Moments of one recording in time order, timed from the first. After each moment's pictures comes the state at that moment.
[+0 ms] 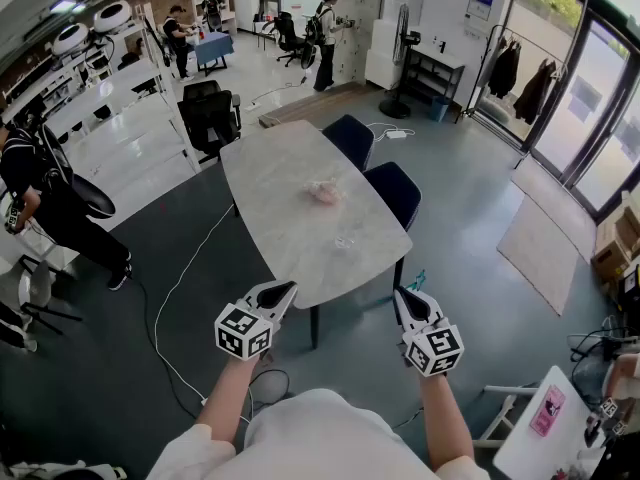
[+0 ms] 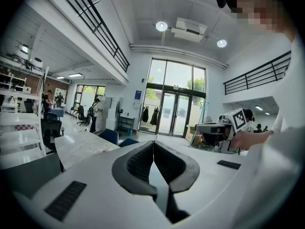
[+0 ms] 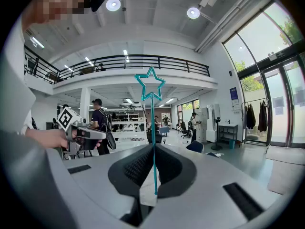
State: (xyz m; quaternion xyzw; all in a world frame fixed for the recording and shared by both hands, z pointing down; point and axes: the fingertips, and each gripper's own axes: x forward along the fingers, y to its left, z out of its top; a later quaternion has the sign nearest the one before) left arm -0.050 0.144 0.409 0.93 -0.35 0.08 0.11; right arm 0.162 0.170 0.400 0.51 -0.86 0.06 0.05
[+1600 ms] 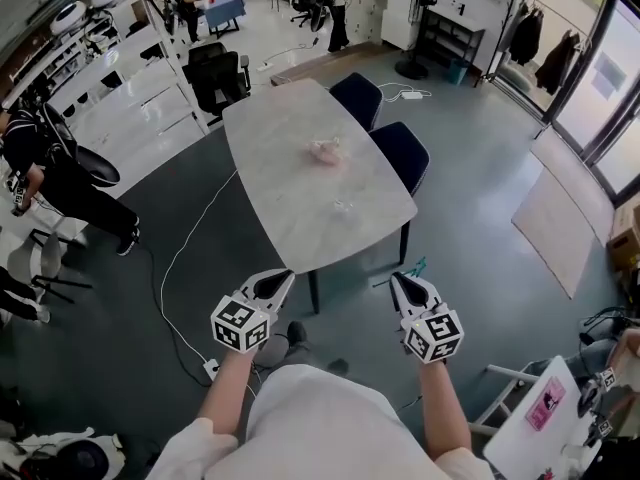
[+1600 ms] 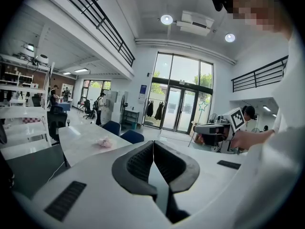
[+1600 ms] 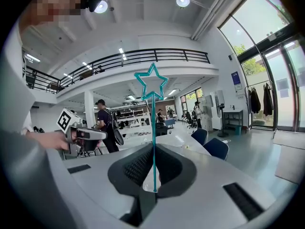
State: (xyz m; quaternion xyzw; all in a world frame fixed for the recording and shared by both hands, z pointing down) left arm 0.000 0.157 0.454 0.91 -0.38 0.10 0.14; right arm 0.209 0.163 0.457 0.47 -0.87 0.13 0.05
